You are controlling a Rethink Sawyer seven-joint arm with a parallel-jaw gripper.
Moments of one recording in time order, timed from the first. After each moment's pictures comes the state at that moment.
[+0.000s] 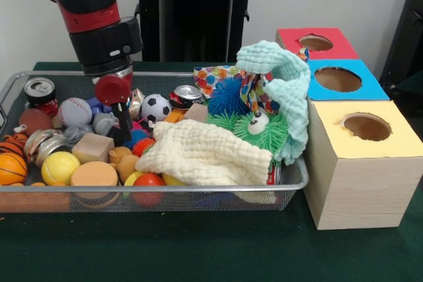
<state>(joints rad) -0.91 -0.46 0.34 2.02 0.31 0.02 2.13</state>
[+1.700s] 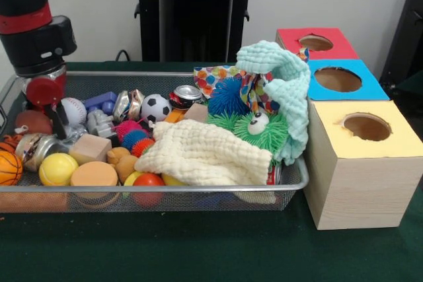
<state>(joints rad) -0.90 -0.43 0.15 1.75 0.17 0.30 2.13</state>
